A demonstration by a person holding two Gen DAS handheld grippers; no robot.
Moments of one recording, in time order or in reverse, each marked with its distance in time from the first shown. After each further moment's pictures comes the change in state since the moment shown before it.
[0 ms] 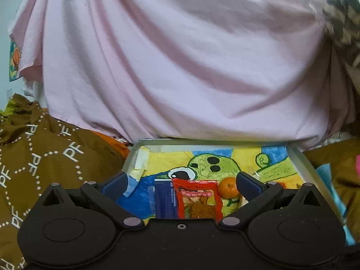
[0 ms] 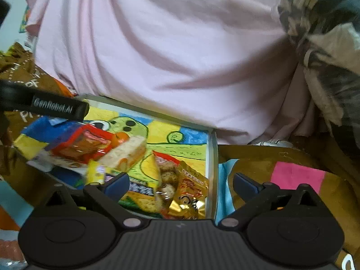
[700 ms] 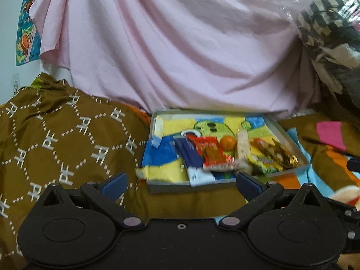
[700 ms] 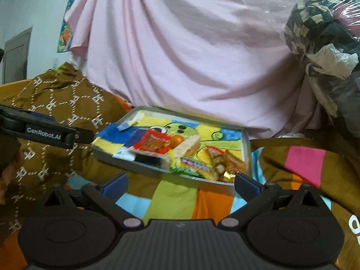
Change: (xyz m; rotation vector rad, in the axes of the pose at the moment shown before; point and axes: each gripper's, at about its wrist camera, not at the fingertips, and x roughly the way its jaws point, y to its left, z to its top) left arm -0.119 0.082 -0.047 0.029 0.084 -0.132; right arm -0.116 0.038 -0.019 0.044 -0.030 0.169
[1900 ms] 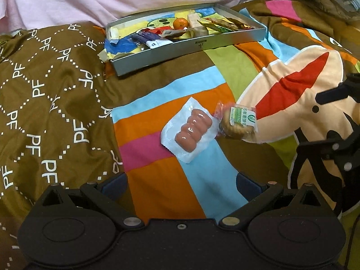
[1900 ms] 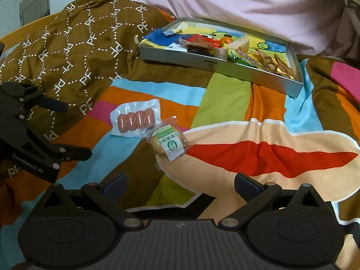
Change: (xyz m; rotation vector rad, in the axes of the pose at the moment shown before) left arm -0.023 0.004 -0.116 0.280 0.379 -0.154; right arm -0.010 0.043 -0.083 -0.015 0.394 0.170
